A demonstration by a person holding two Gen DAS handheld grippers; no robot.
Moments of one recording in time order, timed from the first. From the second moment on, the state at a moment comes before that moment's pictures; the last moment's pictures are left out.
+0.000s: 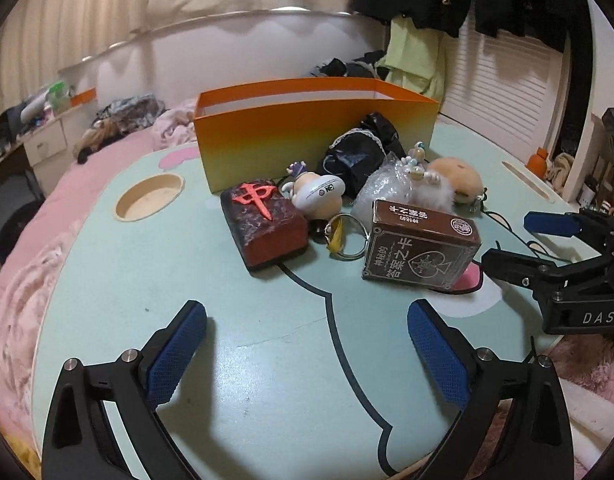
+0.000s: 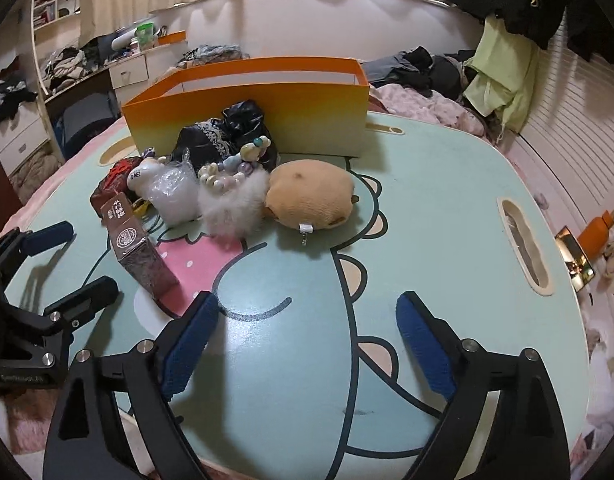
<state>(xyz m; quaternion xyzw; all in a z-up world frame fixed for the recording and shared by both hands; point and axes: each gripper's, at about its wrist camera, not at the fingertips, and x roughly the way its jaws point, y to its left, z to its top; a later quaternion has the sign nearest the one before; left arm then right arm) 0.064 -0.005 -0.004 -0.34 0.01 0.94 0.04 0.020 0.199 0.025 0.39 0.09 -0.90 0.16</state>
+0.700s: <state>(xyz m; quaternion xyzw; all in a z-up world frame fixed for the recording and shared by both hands) 0.070 -0.007 -0.006 -0.33 0.01 0.94 0.04 -0.033 0.152 0.061 0.35 0.04 -0.91 0.23</state>
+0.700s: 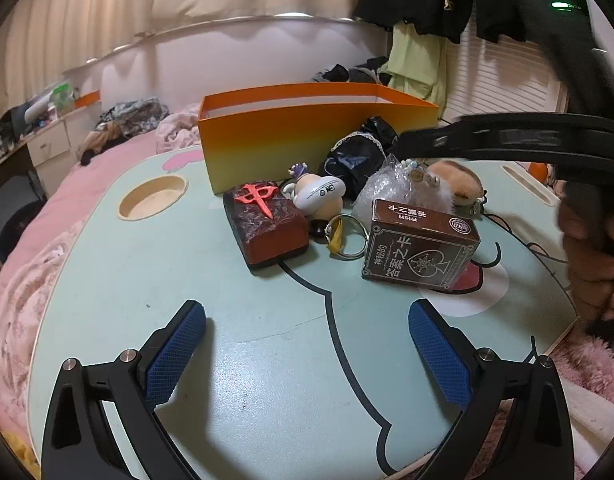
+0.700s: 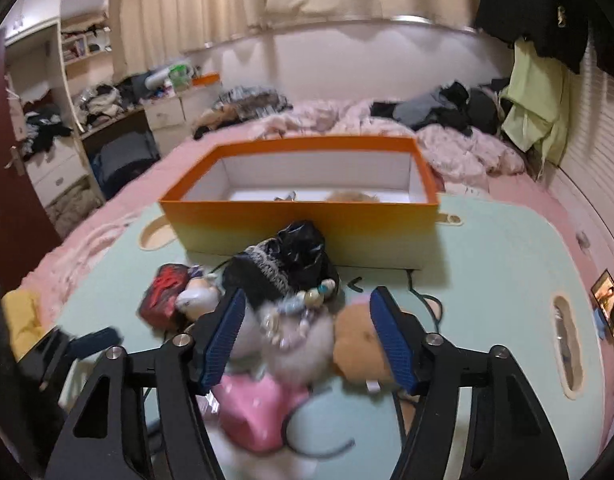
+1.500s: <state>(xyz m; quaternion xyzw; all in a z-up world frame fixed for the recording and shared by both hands) 0.070 -0.007 -0.006 -0.33 0.01 0.94 0.04 0.008 0.208 0.081 0.32 -0.04 -0.91 0.27</state>
